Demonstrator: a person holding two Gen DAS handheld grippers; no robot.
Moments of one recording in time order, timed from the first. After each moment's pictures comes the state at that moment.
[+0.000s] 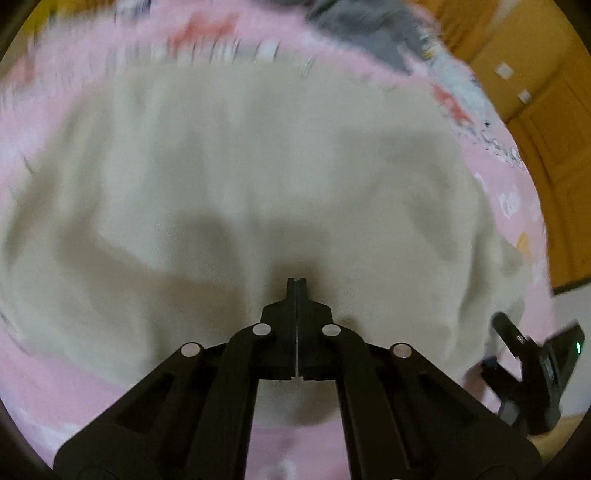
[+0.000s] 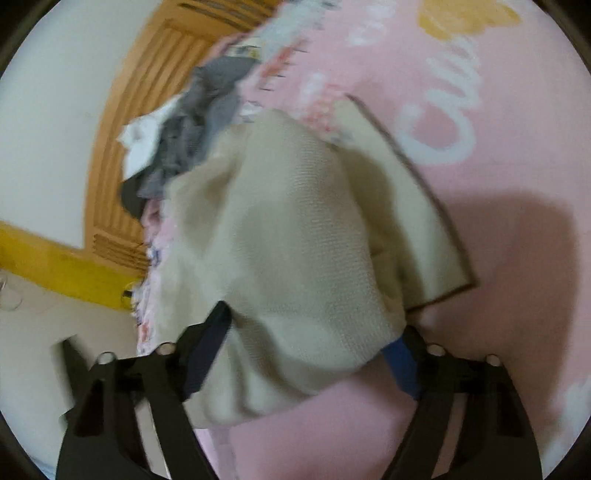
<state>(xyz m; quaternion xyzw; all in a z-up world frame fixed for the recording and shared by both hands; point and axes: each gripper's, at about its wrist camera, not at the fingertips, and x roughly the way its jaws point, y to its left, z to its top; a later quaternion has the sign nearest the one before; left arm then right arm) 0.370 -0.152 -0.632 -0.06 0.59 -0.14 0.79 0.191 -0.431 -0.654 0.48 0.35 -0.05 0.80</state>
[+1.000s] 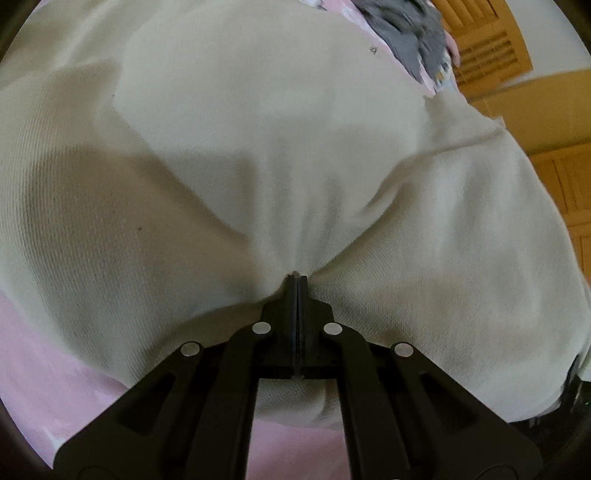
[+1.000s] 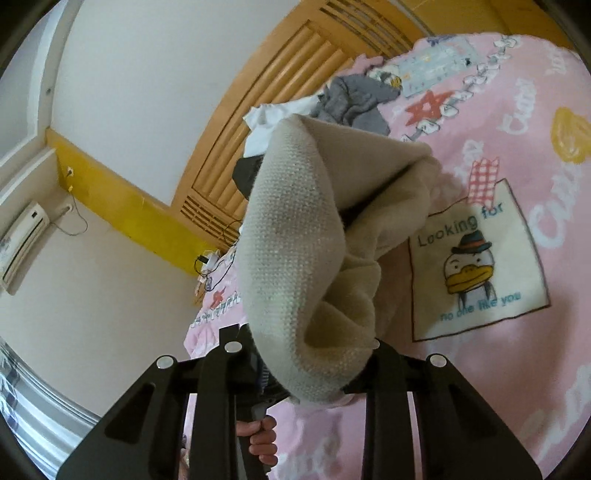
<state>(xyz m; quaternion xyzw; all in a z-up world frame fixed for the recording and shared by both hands) 0.327 -0.138 -0.656 -0.22 0.62 -0.19 0.73 0.155 -0.382 -0.528 0.41 0.27 0.09 0.87</state>
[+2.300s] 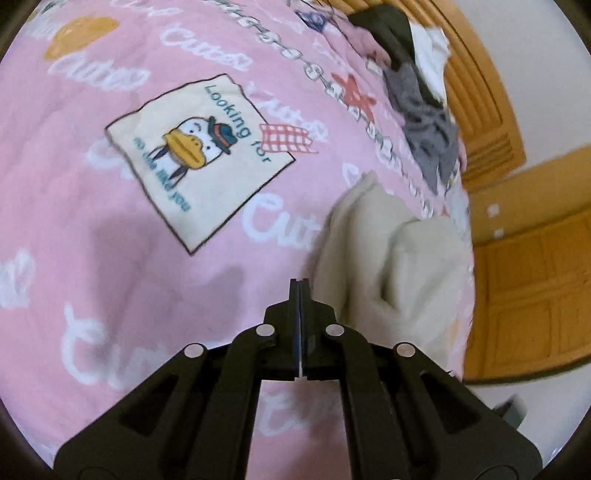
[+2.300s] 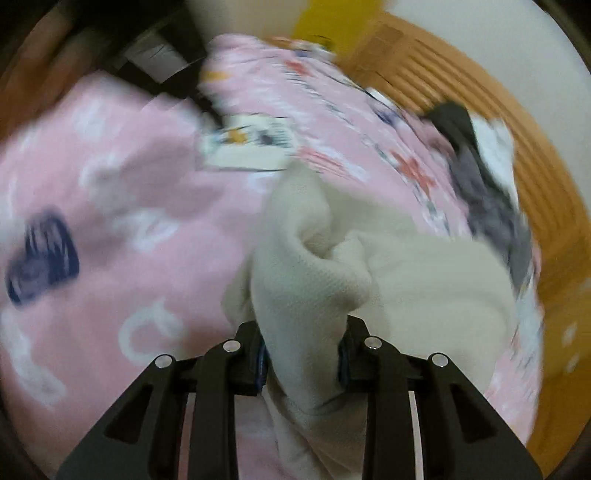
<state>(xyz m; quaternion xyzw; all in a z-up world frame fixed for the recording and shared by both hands) 0.279 0.113 -0.584 -0.30 0.53 -0.11 0.79 0.169 -0.043 -0.607 -0.37 0.35 0.20 0.84</state>
